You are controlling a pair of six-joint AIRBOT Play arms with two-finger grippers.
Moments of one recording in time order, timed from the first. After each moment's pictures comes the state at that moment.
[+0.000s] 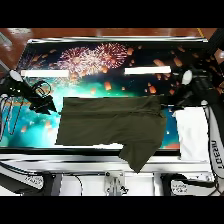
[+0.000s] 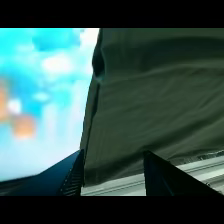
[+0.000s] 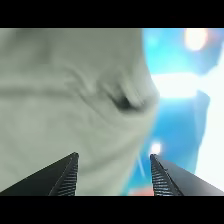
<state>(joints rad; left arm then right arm) 0.24 -1.71 1.48 1.21 -1.64 -1.42 -0.03 -1.46 1.34 -1.53 1.46 1.59</state>
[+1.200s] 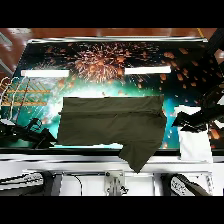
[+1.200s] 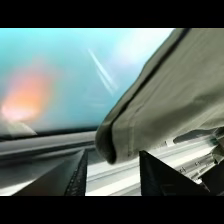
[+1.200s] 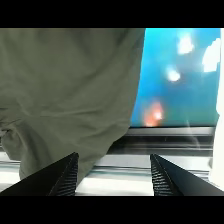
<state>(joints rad) 0.54 -1.41 0.65 1.03 -1.35 -1.21 -0.34 -1.16 0.99 -1.27 1.52 1.41</state>
